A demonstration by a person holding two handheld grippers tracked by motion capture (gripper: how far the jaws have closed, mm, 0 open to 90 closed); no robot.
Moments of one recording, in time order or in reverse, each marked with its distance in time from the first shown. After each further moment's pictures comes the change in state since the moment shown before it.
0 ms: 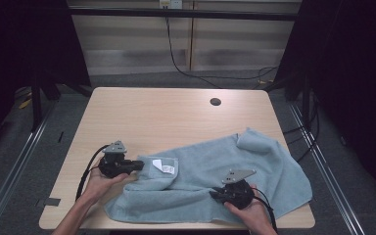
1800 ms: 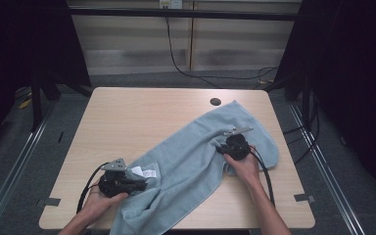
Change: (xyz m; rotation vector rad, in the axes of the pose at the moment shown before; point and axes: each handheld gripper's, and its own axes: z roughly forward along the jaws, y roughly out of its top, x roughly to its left) left arm -0.035 -0.034 -0.011 0.030 -0.123 -0.051; right arm -0.121 0.060 0.043 -0.029 -0.238 0.164
